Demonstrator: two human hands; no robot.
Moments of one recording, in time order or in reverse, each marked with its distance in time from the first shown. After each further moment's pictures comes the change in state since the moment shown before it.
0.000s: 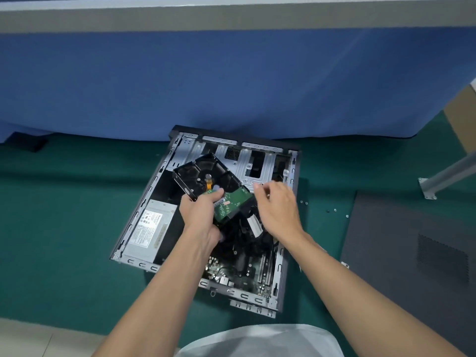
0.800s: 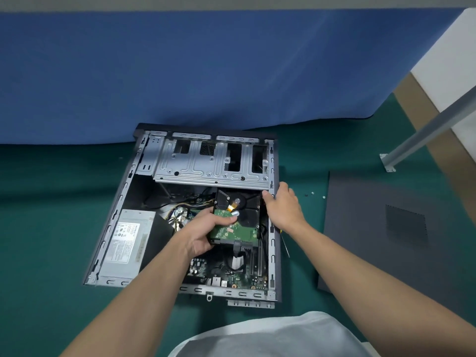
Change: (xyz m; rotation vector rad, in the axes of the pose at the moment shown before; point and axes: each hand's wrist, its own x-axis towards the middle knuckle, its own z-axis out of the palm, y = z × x) left_hand 0.047 -0.028 -0.015 0.505 -0.533 -0.471; right_hand 0.001 0.041 -0.006 -0.069 -0.127 0.479
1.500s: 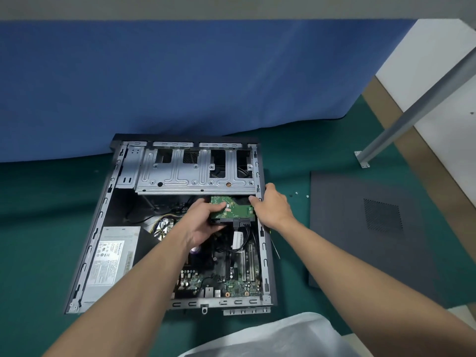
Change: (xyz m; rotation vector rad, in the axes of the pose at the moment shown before) left_hand 0.036 0.021 0.014 -0.017 0.003 0.092; right_hand -0.001 -0.010 -0.008 0.002 0.014 0.054
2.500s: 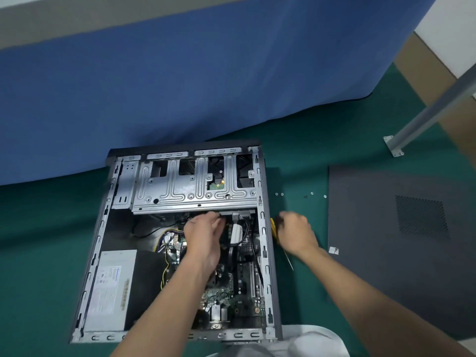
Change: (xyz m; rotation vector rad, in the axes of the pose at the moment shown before) left_hand -0.008 -0.007 0.038 -0.231 0.353 0.193; right_hand 0.035 0.074 0.015 -0.142 -0.015 -0.092
